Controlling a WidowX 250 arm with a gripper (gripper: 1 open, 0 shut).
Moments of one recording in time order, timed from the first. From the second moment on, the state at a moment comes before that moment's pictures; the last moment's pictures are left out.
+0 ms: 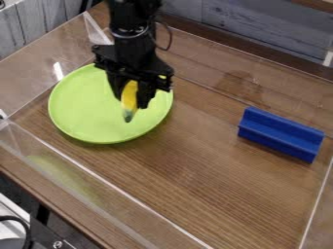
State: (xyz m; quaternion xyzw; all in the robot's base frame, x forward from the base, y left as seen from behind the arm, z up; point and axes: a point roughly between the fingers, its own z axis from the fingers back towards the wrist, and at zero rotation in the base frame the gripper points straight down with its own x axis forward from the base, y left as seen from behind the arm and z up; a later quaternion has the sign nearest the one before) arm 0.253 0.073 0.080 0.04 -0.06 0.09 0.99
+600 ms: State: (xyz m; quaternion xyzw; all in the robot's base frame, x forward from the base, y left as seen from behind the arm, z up) arm 0.247 0.109 0.053 0.04 -0.05 0.10 0.99
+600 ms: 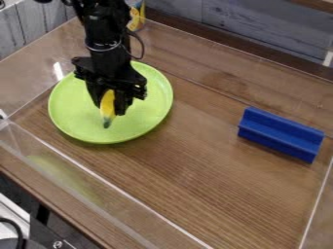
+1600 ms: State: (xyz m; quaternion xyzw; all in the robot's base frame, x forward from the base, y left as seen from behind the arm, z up) arm 0.244 0.113 0.085 0.03 -0.03 0.14 0.99
